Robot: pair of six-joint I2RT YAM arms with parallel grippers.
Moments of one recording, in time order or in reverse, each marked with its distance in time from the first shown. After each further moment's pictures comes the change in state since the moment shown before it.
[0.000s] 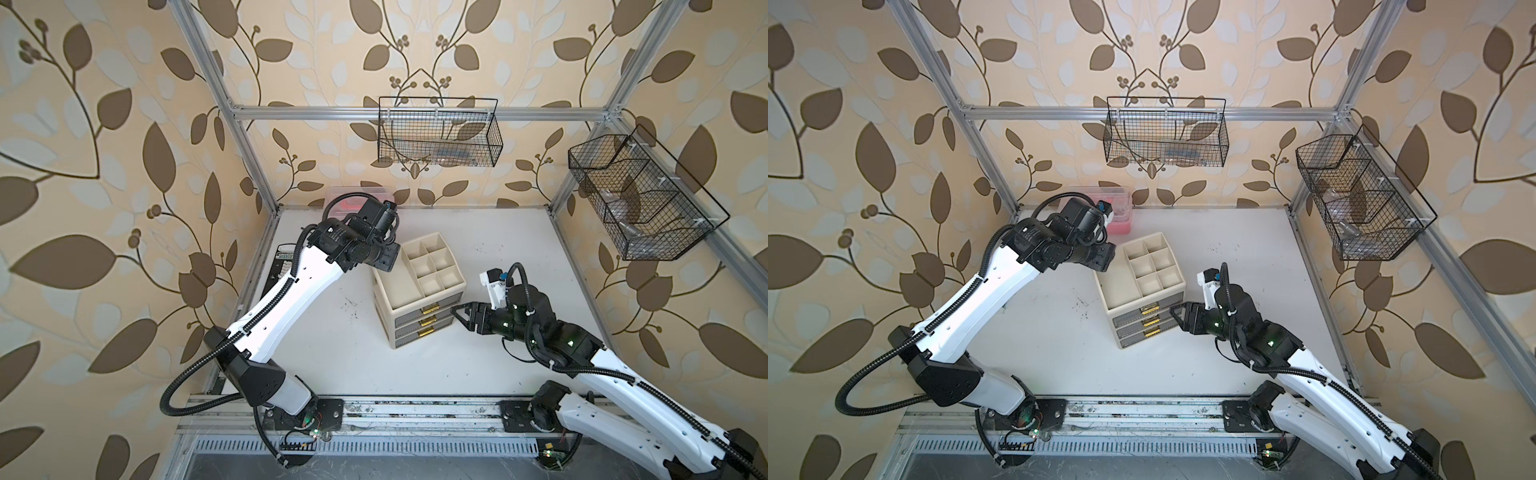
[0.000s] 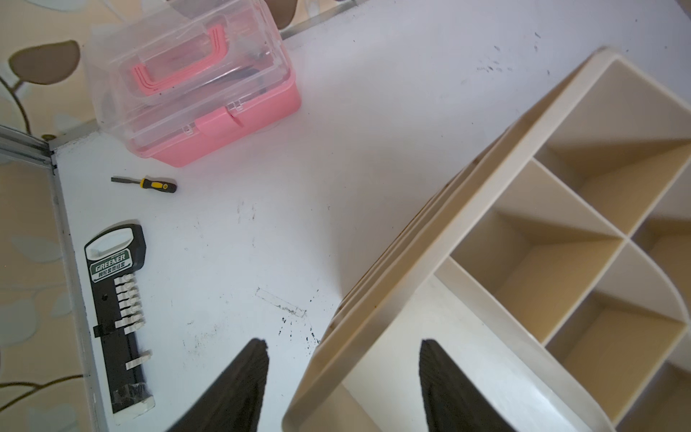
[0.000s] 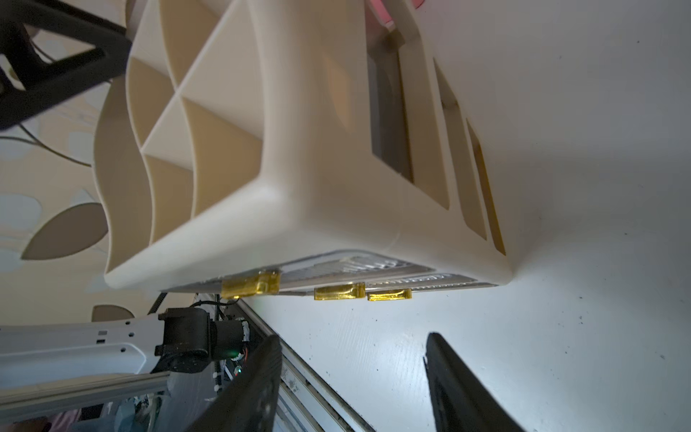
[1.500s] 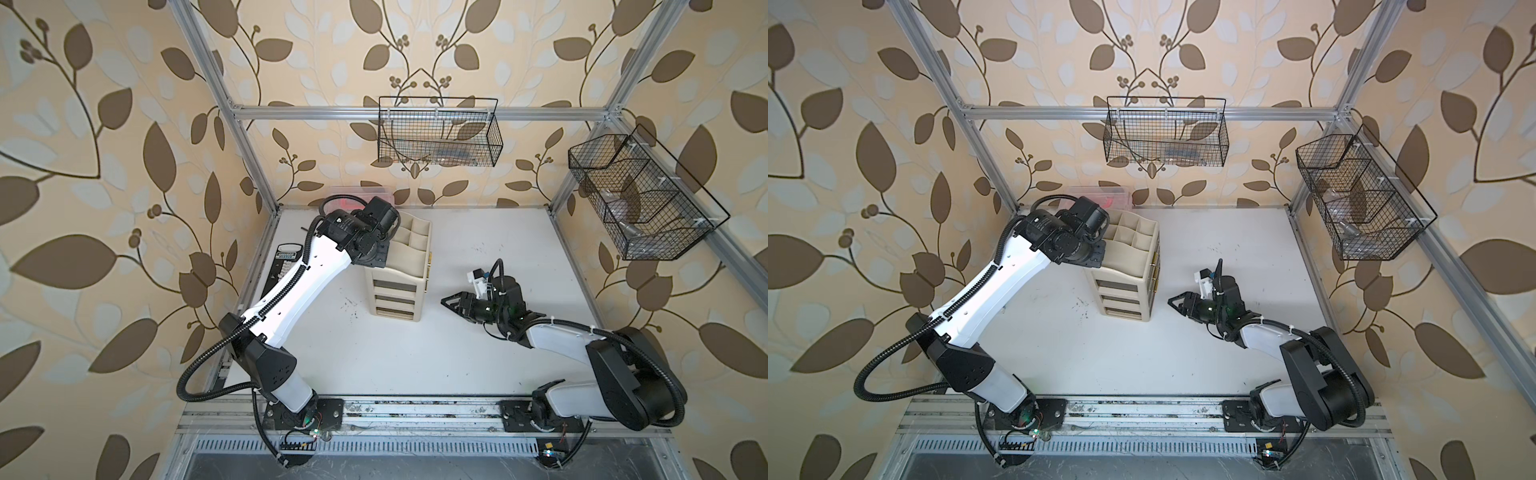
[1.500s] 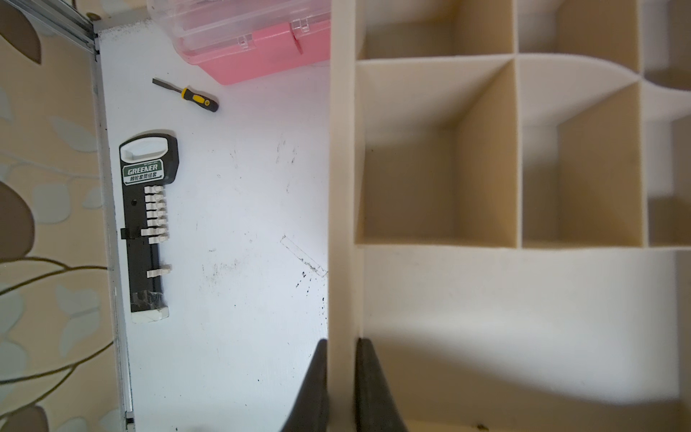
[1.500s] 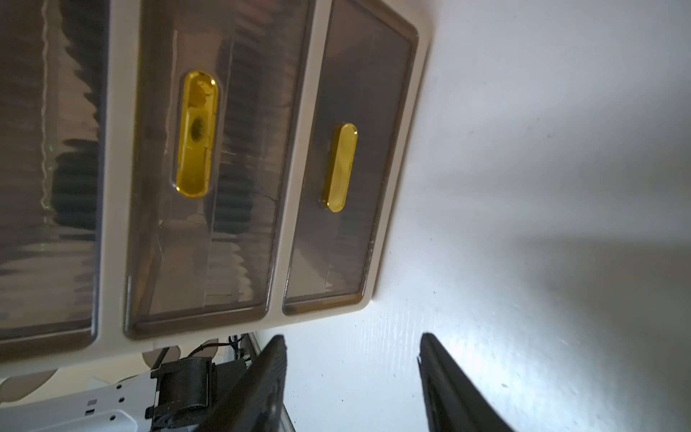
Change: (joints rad) left arm 0.031 0.072 0.057 -0.150 -0.113 -0.224; right arm -0.285 0.618 -0.256 0.858 -0.426 0.105
